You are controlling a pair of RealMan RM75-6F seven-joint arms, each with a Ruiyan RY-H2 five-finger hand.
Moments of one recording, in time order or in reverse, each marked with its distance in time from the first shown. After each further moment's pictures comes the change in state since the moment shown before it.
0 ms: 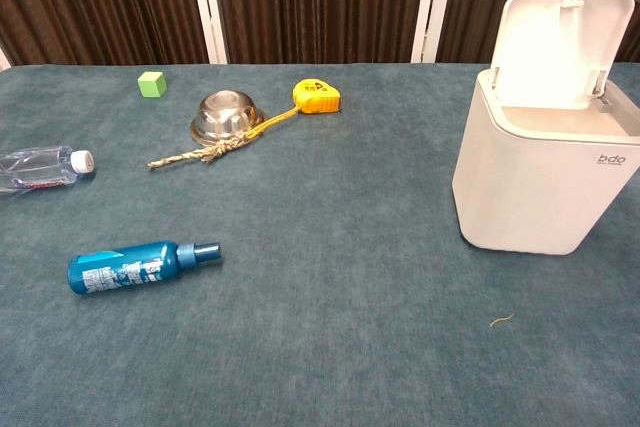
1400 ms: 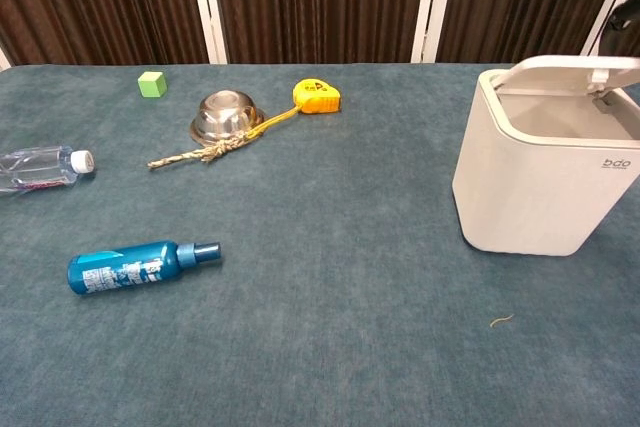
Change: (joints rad) left arm 0.000 -0.003 0.002 0.007 0.016 0.009 -0.009; right arm 0.049 0.099 -0.265 -0.176 0.003 0.070 0.010
